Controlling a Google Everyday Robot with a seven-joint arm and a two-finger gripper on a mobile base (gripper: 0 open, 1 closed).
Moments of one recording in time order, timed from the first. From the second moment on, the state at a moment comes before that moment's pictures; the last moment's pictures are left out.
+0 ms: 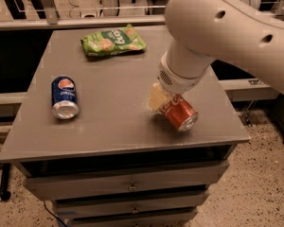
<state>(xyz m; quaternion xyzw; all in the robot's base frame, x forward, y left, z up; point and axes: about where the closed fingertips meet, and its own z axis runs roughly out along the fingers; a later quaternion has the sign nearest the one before) 0.509 -0.065 0.863 -0.31 0.93 0.01 0.18</state>
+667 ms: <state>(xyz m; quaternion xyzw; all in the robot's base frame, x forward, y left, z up) 0.568 -0.083 0.893 -0.32 0.88 0.11 0.33</state>
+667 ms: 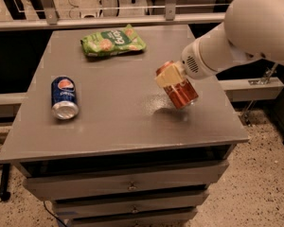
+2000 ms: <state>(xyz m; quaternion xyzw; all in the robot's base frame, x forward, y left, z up) 0.638 -0.128 0.945 -0.20 0.68 0.28 0.64</state>
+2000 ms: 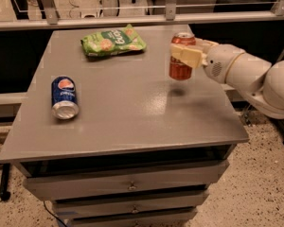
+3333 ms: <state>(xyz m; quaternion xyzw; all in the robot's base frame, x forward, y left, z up) 0.606 -0.038 0.947 -0.34 0.58 0.31 0.67</state>
